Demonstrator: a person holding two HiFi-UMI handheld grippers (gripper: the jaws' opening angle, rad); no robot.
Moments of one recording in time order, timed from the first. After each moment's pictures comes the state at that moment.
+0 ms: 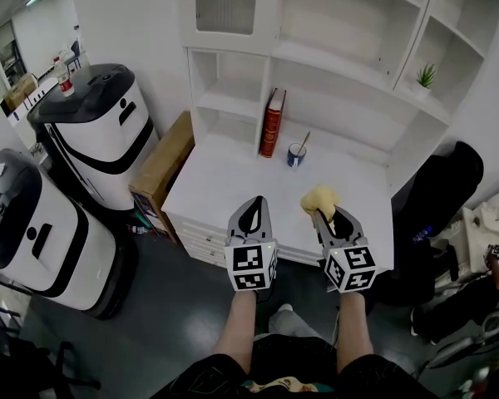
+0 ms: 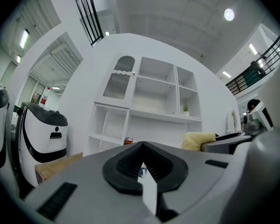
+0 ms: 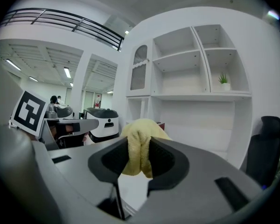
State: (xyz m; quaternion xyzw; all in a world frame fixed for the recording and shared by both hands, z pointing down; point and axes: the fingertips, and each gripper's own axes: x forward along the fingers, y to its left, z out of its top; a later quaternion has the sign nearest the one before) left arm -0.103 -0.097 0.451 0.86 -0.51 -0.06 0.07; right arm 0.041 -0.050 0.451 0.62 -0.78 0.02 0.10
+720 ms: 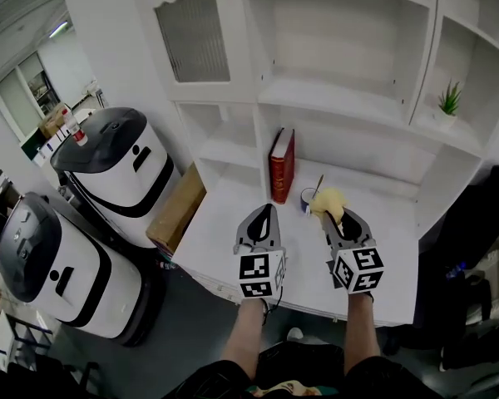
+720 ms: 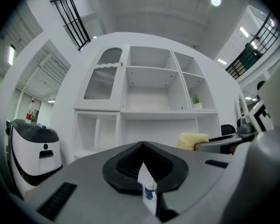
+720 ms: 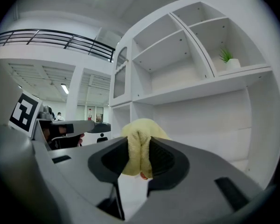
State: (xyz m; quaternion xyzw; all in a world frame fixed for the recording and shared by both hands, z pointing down) left arm -0.013 -0.244 0.410 0.85 -0.53 -0.03 0.00; right arm 0.134 -0.221 0.434 0.59 -0.80 0.03 0.01
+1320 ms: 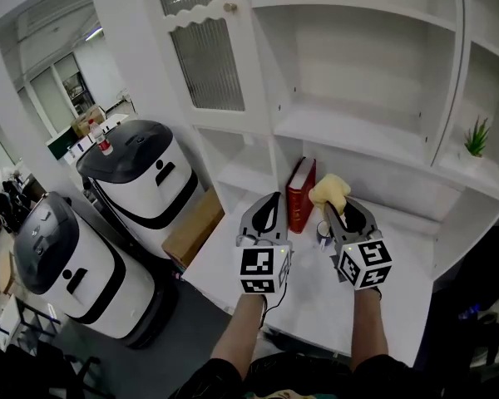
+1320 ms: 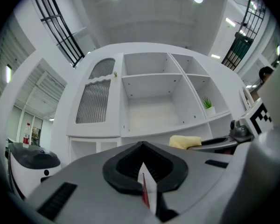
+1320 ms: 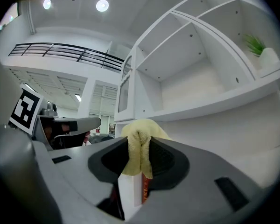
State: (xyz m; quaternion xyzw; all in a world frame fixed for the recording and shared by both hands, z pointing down) left arm 0.007 -0.314 0.322 0.83 -0.55 -0.05 -0.09; right arm 0.130 -0.316 0.358 0.52 -0.85 -0.03 -0.04
